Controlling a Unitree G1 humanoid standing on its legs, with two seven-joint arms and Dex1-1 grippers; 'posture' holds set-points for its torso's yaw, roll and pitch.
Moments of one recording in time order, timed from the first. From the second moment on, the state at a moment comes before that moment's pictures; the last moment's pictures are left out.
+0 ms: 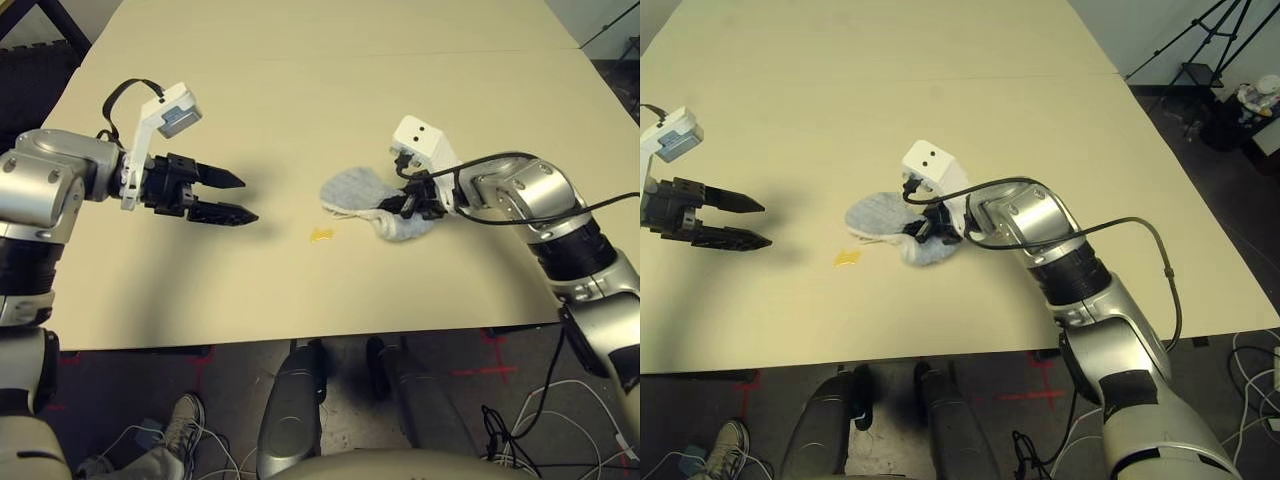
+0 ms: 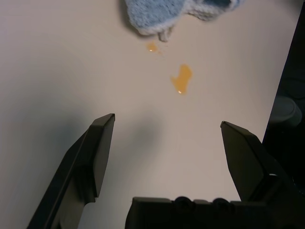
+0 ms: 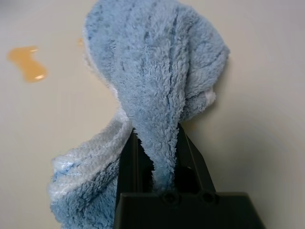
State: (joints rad) left arm -0.76 1.08 -0.12 0.09 -0.38 0.86 -1.42; right arm -0.98 -0.52 0.39 0.19 0.23 0.98 0.80
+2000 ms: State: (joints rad) left arm -0.84 1.08 -0.20 0.07 -0.32 0.90 -1.51; right arm -0.99 -0.24 0.50 0.13 0.35 1.12 0.86
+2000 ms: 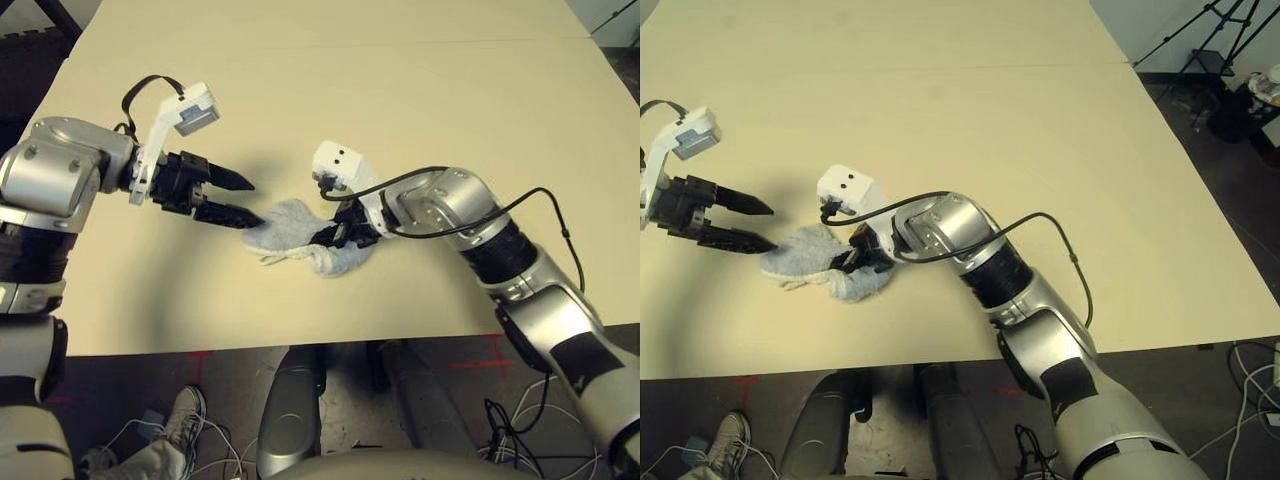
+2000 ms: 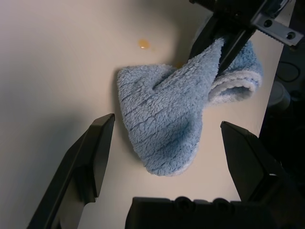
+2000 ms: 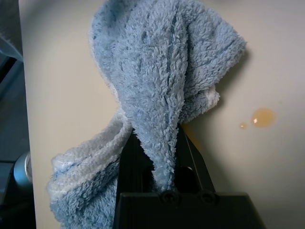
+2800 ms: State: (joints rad) left arm -0.84 1.06 -0.20 0.07 -0.34 0.89 -1.49; right arm -1.19 -0.30 0.32 0.79 0.06 0.58 0.54
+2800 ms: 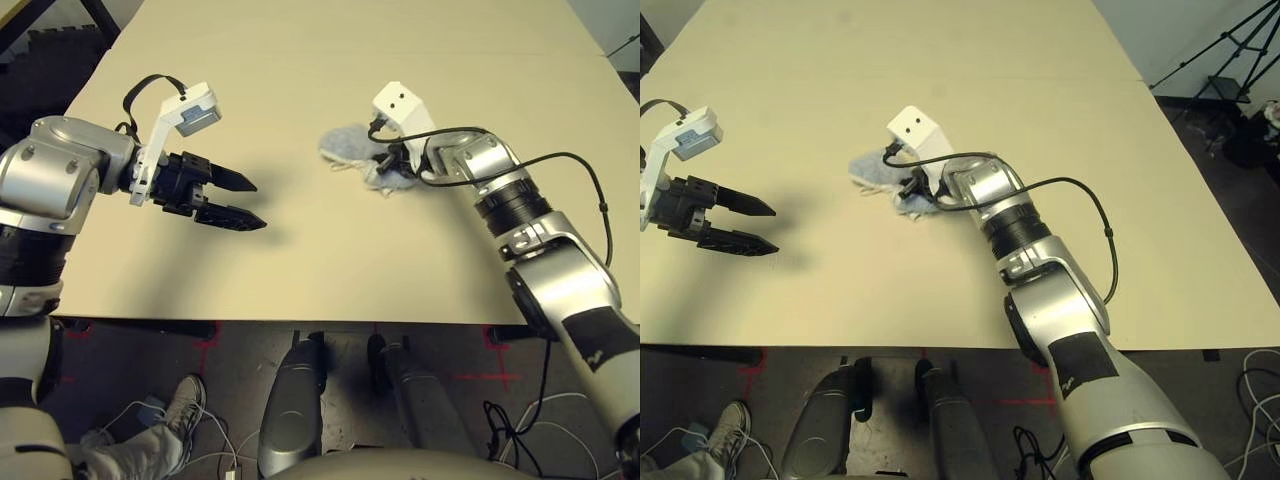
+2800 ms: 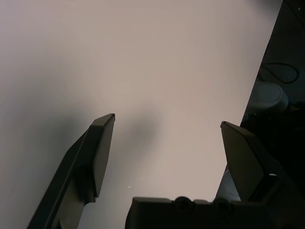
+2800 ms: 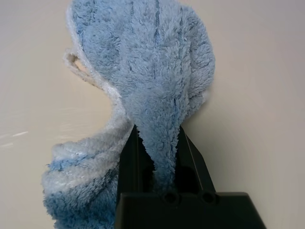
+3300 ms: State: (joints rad) left arm -0.87 1.01 -0.20 0.15 -0.32 0.83 -1.46; right arm -1.08 -0.33 0.31 0.11 0.35 1.28 0.87
